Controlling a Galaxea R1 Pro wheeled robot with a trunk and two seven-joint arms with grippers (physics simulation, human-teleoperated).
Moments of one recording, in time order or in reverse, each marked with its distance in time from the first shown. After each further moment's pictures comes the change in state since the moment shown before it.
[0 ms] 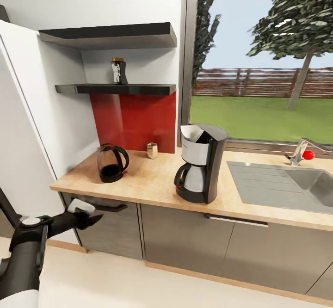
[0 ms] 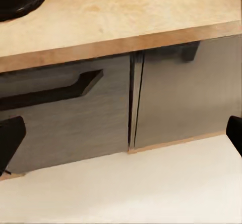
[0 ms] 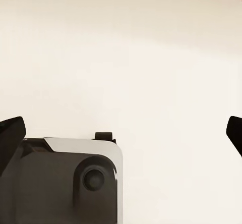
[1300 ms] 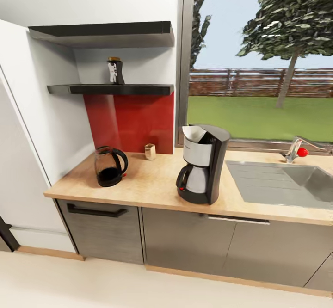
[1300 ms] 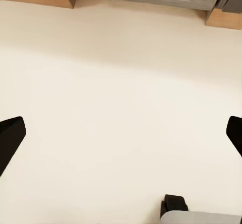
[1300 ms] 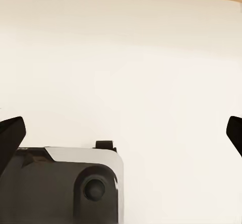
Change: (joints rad) left arm 0.245 -0.005 0.369 0.866 -0.063 -0.574 0.791; right arm 0.000 0.000 -0.001 -0.005 -0.006 -0.030 0.001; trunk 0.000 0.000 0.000
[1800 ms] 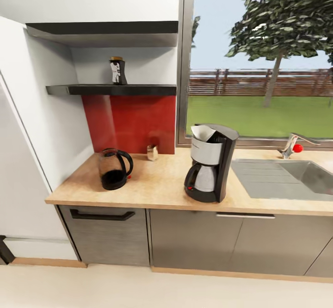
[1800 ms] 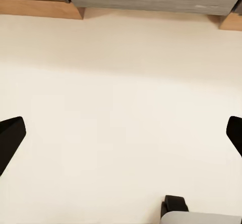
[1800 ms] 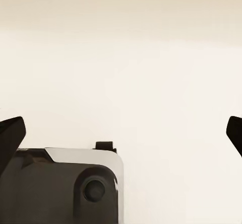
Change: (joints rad) left arm 0.000 0.001 0.002 0.000 0.002 -0.002 0.000; right arm 0.000 0.000 0.000 -0.001 0.000 -0.002 0.000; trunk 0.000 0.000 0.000
